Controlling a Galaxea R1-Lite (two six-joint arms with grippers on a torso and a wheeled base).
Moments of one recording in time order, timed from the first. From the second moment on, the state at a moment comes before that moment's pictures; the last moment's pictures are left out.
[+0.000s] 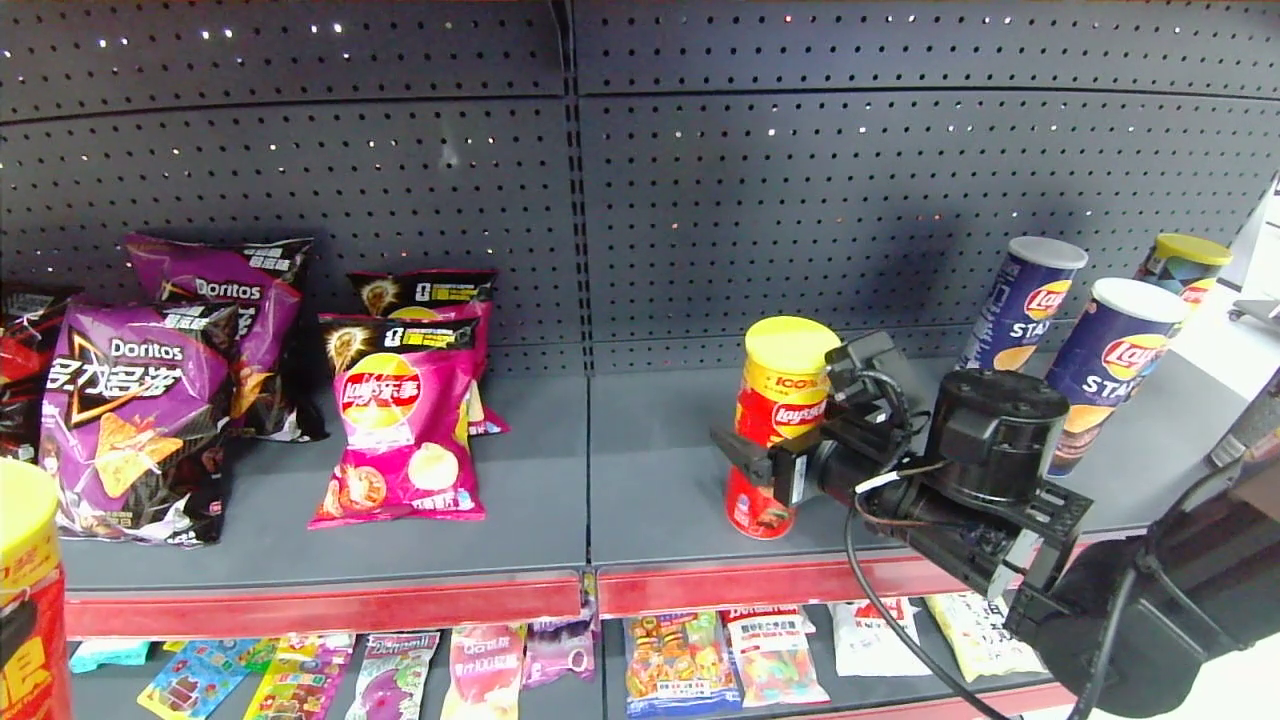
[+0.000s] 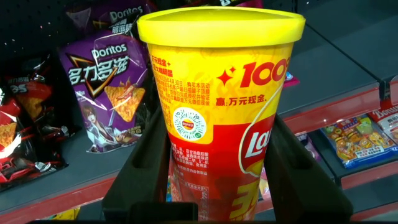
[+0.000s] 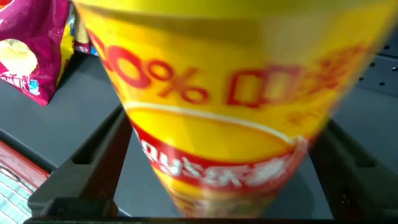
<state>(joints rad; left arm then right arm) 0.19 0.49 -0.41 0.02 -0.24 0.37 0.59 1.92 -0.58 -1.21 -0.05 -0.01</state>
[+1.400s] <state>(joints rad) 0.18 0.47 -0.43 0.02 -0.32 0.39 0.46 1.32 -0.14 -1.11 -0.15 -0.06</state>
